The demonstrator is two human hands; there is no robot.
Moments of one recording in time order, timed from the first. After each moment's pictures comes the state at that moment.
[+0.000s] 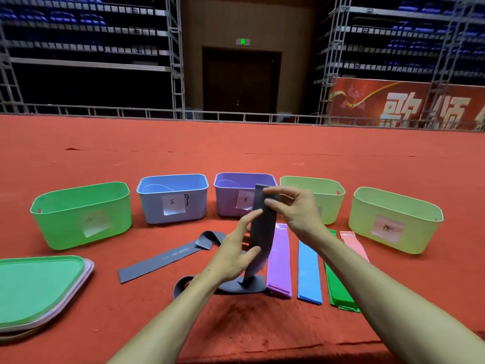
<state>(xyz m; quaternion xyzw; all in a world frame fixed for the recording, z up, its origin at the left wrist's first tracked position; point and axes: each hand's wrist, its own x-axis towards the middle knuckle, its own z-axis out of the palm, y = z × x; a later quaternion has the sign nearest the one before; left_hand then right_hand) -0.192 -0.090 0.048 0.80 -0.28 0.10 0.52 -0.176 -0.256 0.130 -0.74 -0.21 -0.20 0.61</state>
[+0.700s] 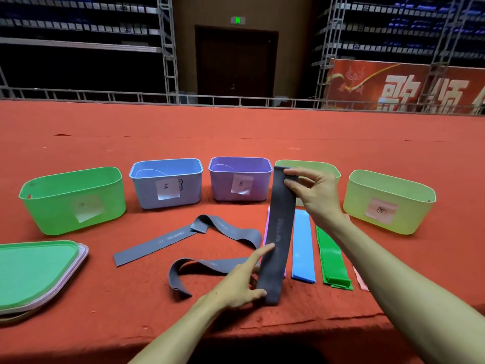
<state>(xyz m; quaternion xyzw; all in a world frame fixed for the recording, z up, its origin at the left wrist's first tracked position) -0.224 -0.108 -0.023 0.84 -0.28 -0.07 0.46 -0.176 -0.293 0.123 -0.72 -0.16 -0.25 0.63</state>
